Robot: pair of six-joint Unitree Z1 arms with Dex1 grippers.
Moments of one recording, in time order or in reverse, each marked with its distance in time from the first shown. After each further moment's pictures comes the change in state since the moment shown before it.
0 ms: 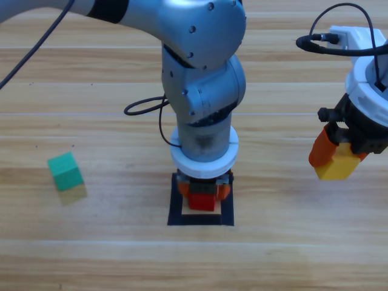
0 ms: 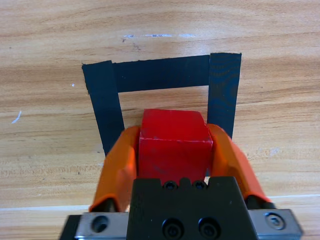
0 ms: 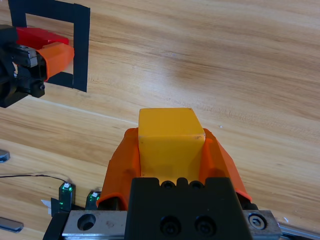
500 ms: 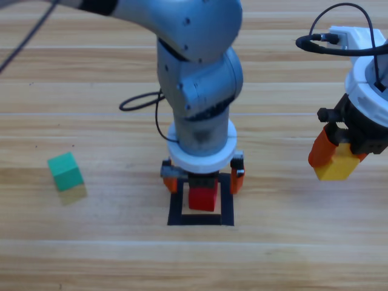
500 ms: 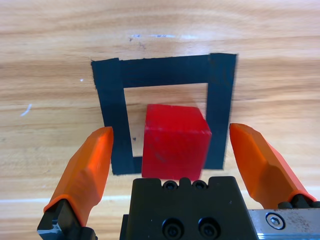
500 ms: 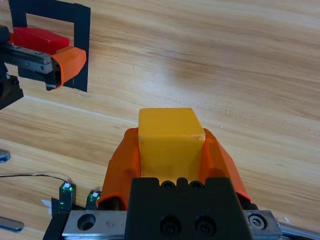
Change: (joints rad) arm 0 -0.001 -0.026 0.007 0.003 0.006 -0.023; arm 1 0.002 0.000 0.000 0.000 0.001 0.005
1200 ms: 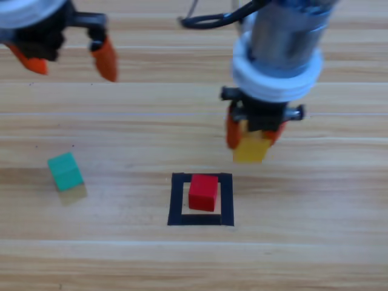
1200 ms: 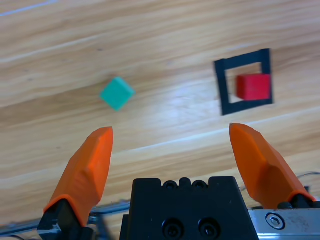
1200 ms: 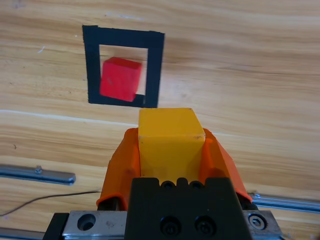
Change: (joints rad) arm 0 0.279 -0.517 0.006 0.305 0.003 0.479; arm 1 0.202 0.383 -0.747 0.456 -0.095 0.302
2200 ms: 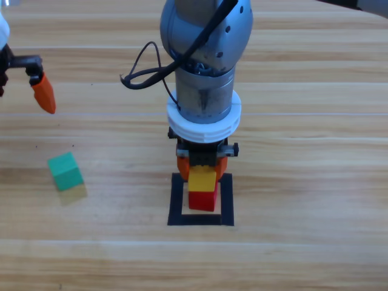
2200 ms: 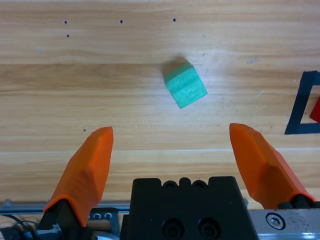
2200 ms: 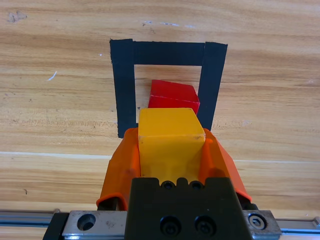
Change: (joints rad) arm 0 0.309 -0.010 0.301 -0.166 -0.087 0.046; arm 1 0.056 0.328 -0.395 0.138 0.001 0.103
